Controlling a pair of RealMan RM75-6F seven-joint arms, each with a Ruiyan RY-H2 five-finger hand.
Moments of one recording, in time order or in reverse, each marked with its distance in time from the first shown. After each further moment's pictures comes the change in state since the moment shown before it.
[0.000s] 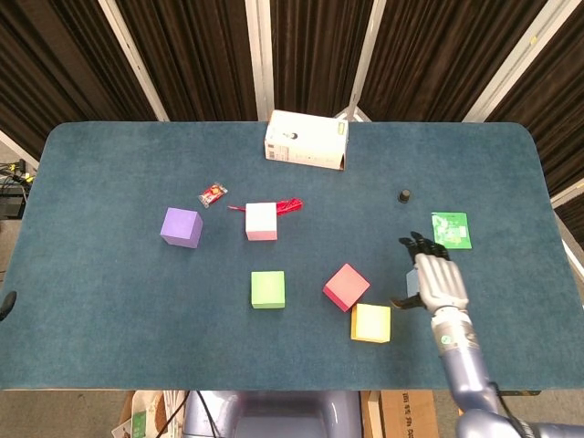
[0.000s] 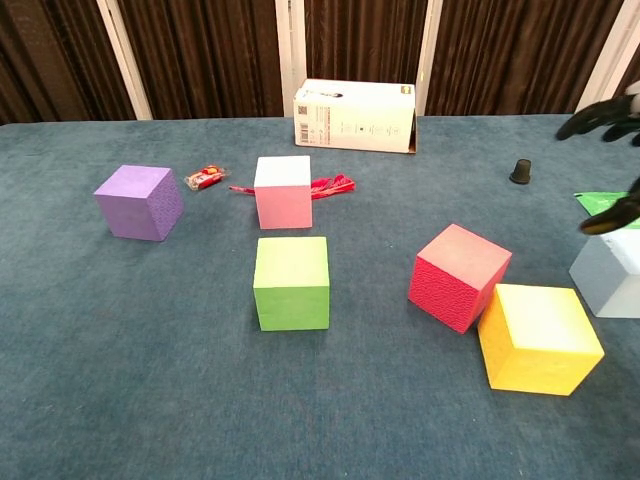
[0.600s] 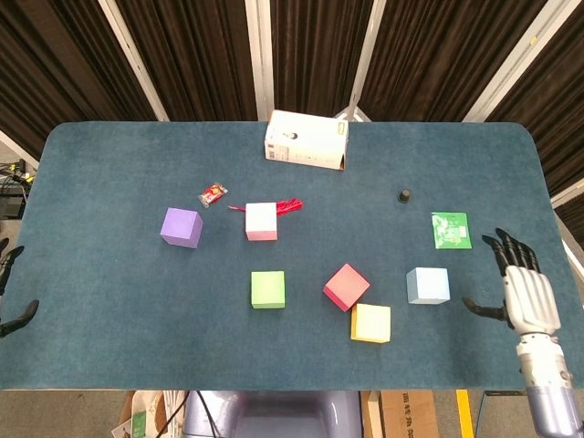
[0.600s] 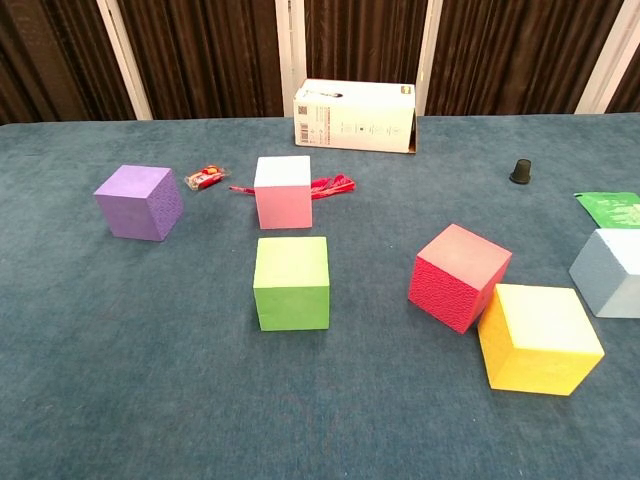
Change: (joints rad) left arm -0.025 -0.003 0.050 -0.025 0.041 -0.074 0.074; right arm -0.409 0.246 -0.087 0.200 -0.673 -0.116 0.501
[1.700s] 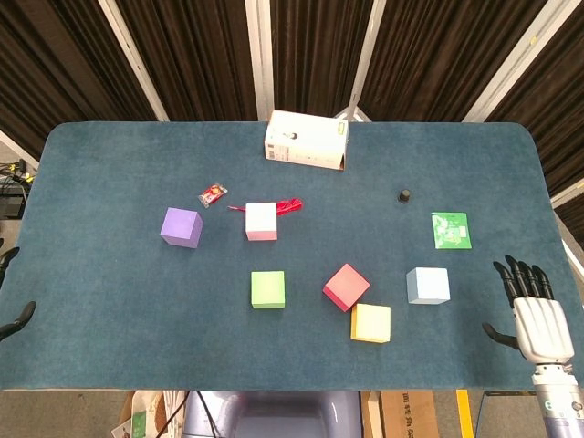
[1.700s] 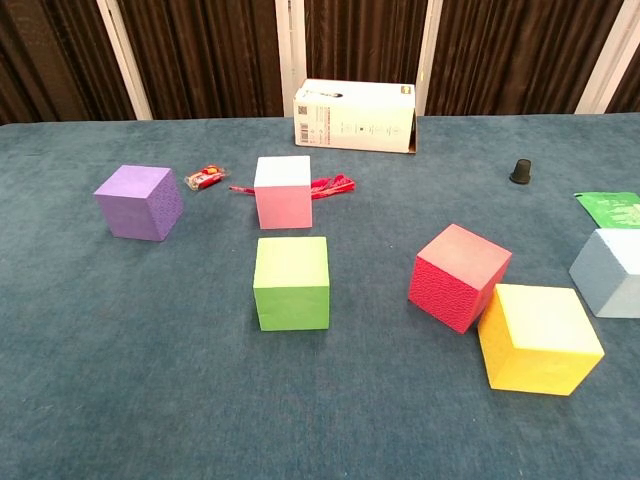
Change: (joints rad) left arm 0.025 0.000 0.013 0.010 0.072 0.085 -0.021; right arm -0.129 -0.157 -0.157 0.411 -0.345 0.156 0.103
